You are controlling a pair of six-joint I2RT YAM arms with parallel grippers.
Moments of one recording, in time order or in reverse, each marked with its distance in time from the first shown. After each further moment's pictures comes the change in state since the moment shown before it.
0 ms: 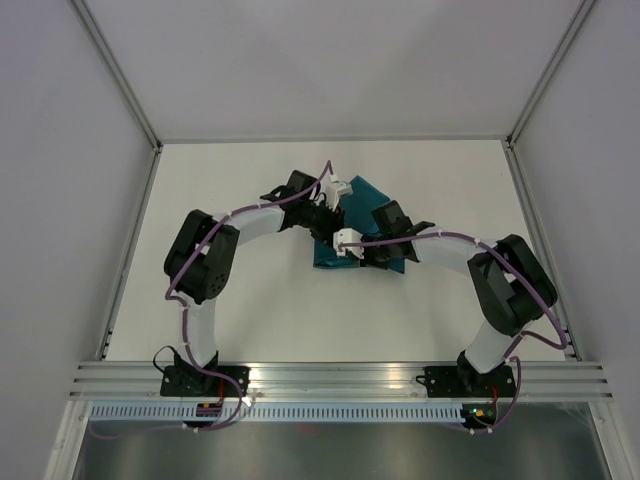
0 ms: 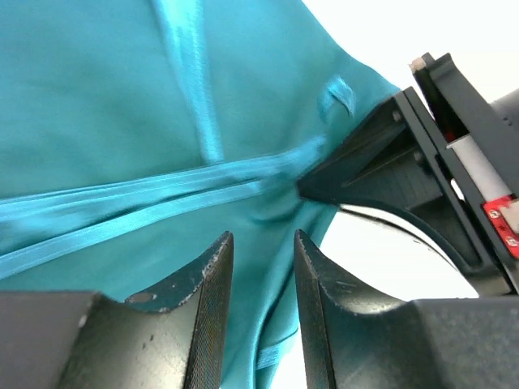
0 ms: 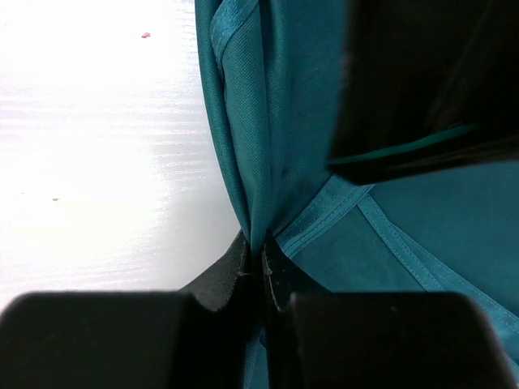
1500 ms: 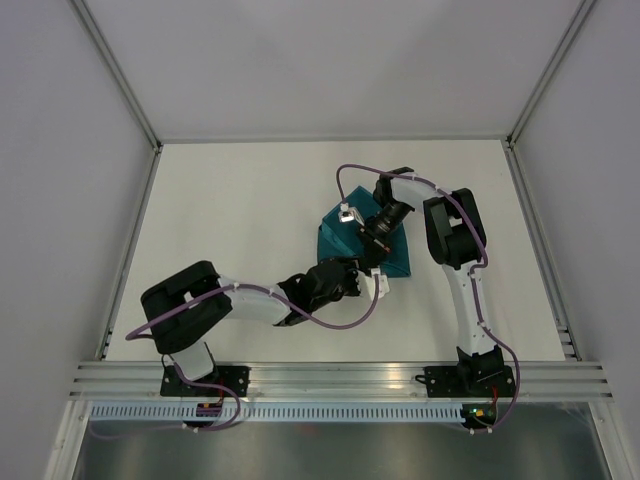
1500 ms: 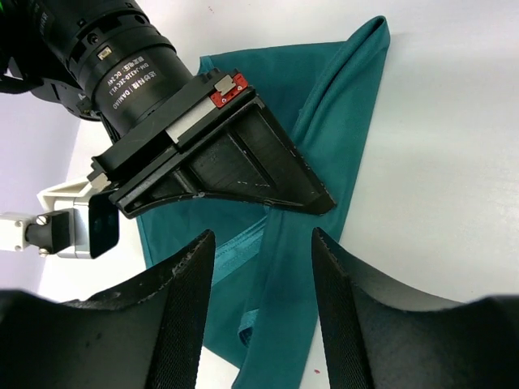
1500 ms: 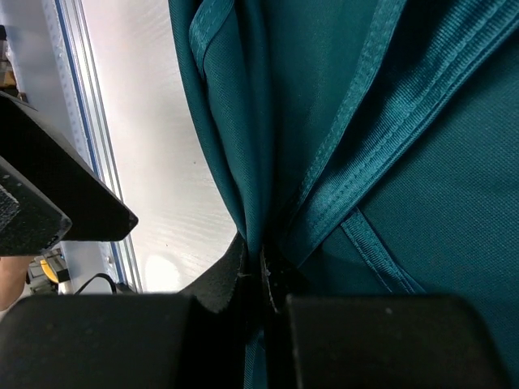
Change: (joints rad) left arm -0.533 -0.335 -0.650 0.863 -0.907 0.622; right arm -0.187 0.724 0.900 -1.173 -0.407 -0.060
